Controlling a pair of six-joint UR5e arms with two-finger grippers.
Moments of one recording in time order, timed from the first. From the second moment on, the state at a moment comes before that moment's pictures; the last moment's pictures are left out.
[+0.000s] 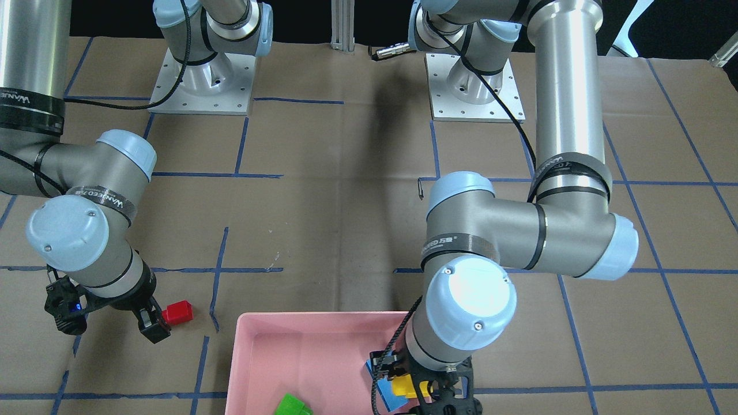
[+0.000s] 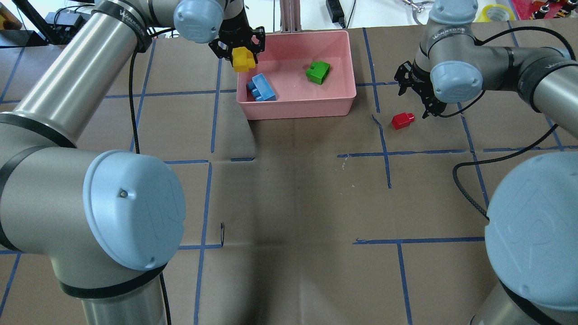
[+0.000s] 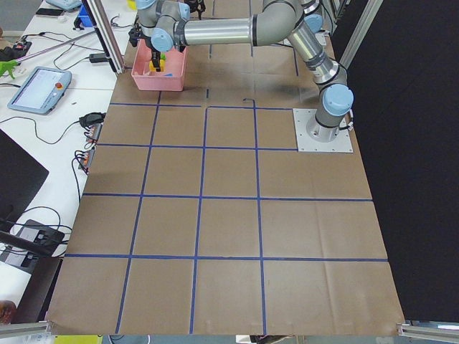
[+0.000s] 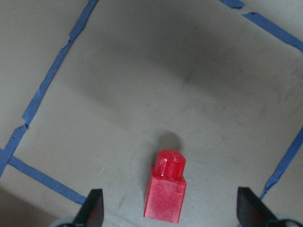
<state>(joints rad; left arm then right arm) -1.74 -2.37 -0.97 -1.30 1.53 -0.31 1.47 -1.06 1.60 -2.14 -1.63 0.93</state>
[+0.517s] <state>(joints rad) -1.78 -2.44 -0.97 -1.16 1.50 -0.44 1.48 -1.03 1.62 -2.17 -1.58 0.95</state>
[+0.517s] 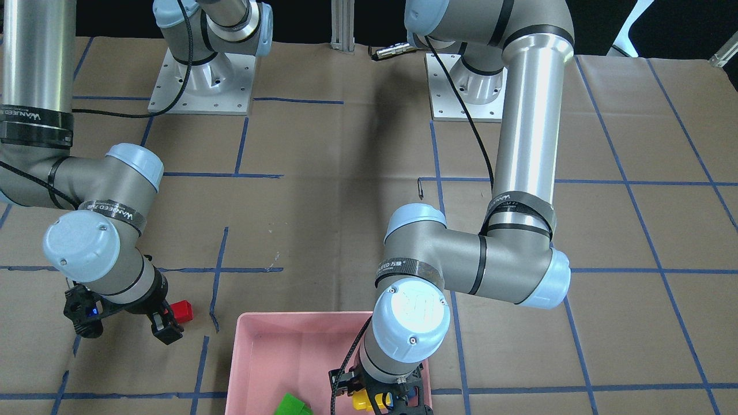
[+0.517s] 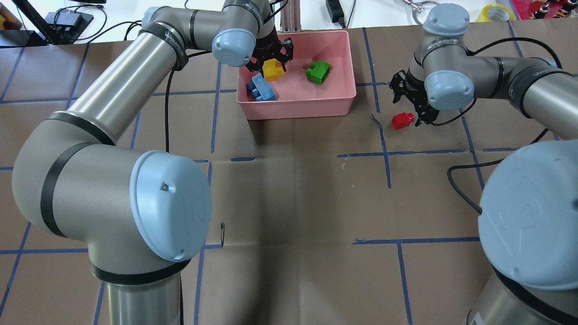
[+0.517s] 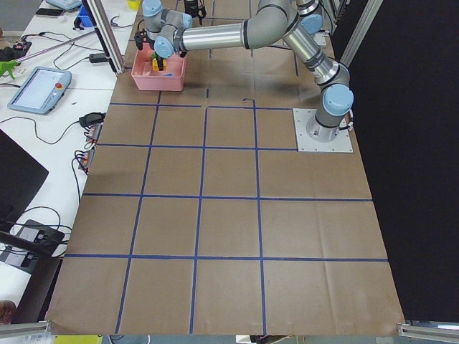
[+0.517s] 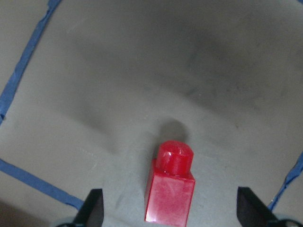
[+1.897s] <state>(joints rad) -1.54 -1.99 -1.10 -1.57 1.51 0.02 1.48 -1.00 1.63 -2.17 -1.60 0.94</state>
